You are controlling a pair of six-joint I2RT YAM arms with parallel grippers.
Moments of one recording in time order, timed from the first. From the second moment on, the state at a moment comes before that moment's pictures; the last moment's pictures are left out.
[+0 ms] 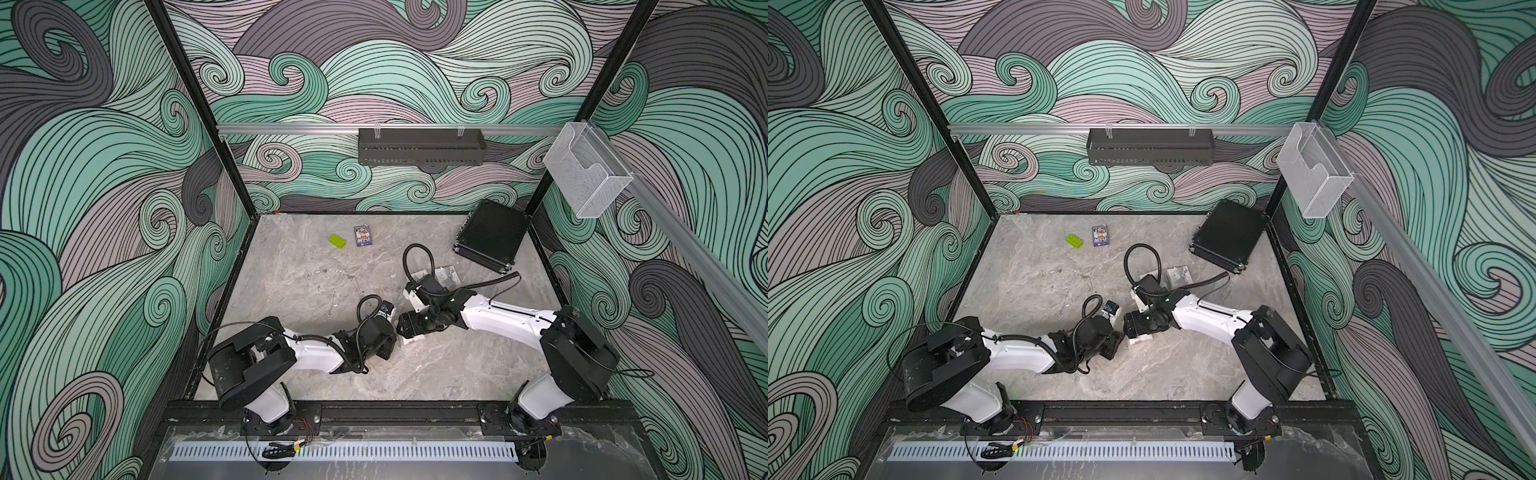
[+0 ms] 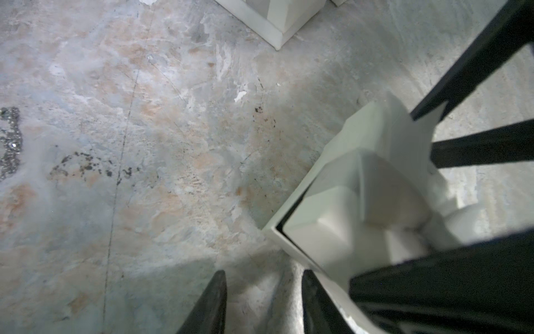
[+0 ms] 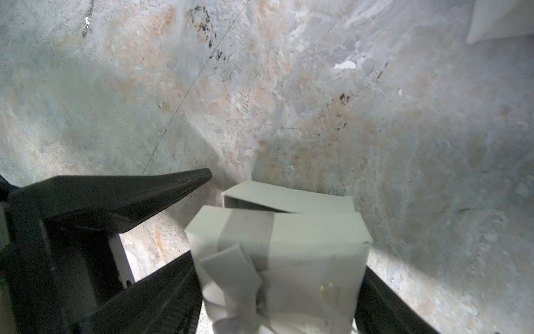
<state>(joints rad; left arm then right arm) -1.00 1.55 0.51 0.23 -0.24 -0.44 0.78 1.60 0.92 -0.46 -0.23 0.43</state>
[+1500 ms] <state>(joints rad) -1.00 1.52 0.51 0.21 -0.31 -0.43 0.76 1.56 0.88 -0.38 -0.22 0.41</state>
